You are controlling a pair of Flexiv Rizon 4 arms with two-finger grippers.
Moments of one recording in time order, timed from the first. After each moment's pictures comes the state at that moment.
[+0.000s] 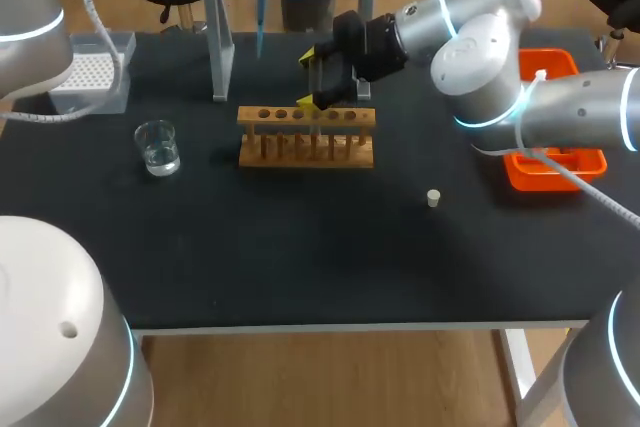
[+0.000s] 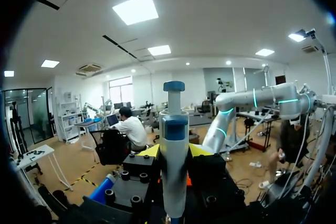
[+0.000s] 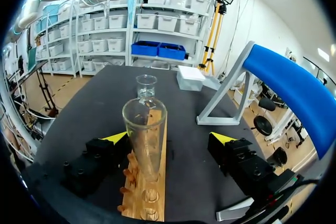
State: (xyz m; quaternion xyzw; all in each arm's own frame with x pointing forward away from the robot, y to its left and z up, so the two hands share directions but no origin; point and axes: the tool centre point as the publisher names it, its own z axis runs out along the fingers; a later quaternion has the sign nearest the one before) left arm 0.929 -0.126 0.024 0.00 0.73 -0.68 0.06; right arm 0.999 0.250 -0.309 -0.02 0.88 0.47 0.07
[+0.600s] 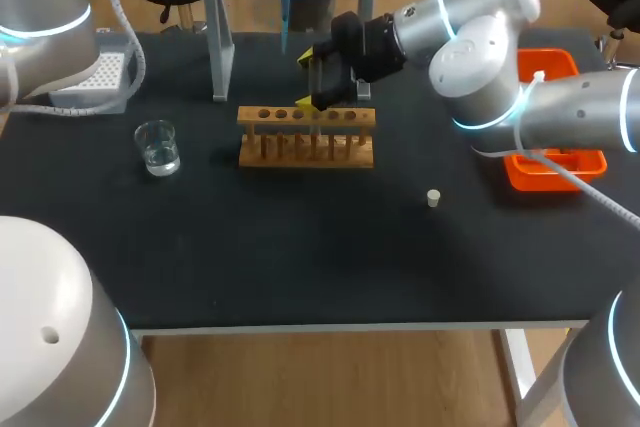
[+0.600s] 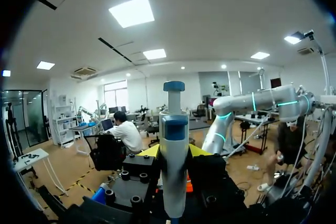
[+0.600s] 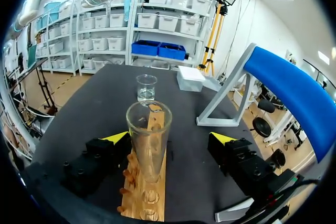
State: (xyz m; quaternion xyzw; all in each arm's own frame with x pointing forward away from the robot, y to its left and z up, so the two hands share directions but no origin) left arm 0.932 -0.156 0.027 0.02 0.71 -0.70 0.04; right arm 0.998 0.253 -0.309 -0.03 0.88 0.47 0.08
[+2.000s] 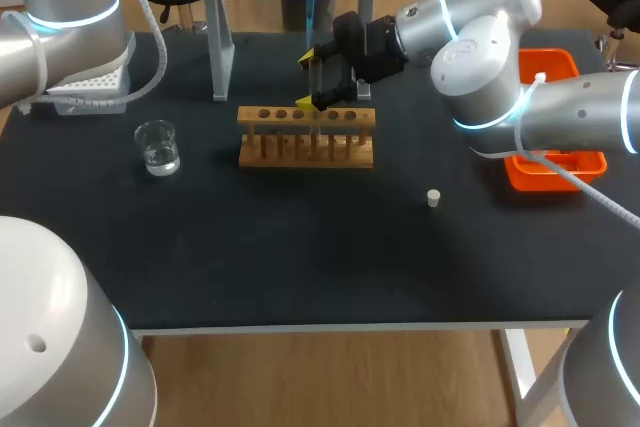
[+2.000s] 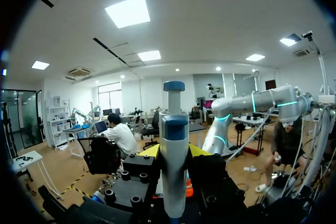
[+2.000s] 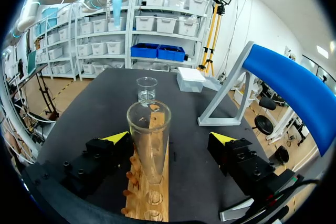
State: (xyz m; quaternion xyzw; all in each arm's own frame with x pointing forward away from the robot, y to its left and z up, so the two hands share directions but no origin) left arm 0.942 -0.186 0.024 0.04 0.71 -0.70 0.02; right arm 0.996 0.252 -0.308 -0.01 0.87 0.48 0.06
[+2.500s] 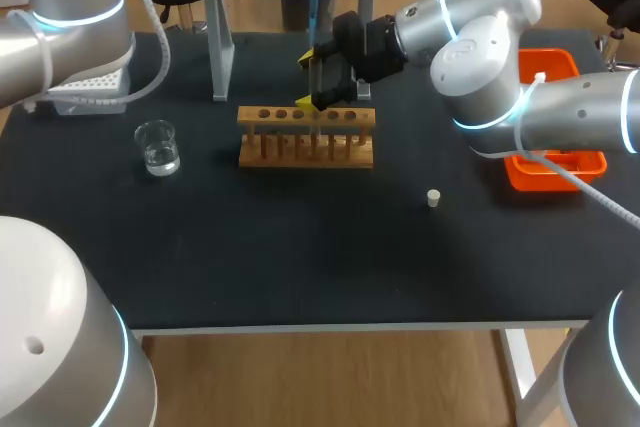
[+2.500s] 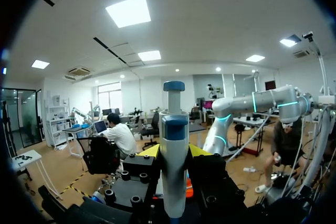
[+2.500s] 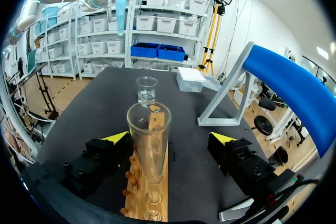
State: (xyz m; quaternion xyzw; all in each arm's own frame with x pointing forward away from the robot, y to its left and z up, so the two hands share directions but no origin) left arm 0.947 -0.190 0.022 0.04 0.71 -0.71 0.02; right arm 0.997 0.252 -0.308 -0.01 0.88 0.48 0.07
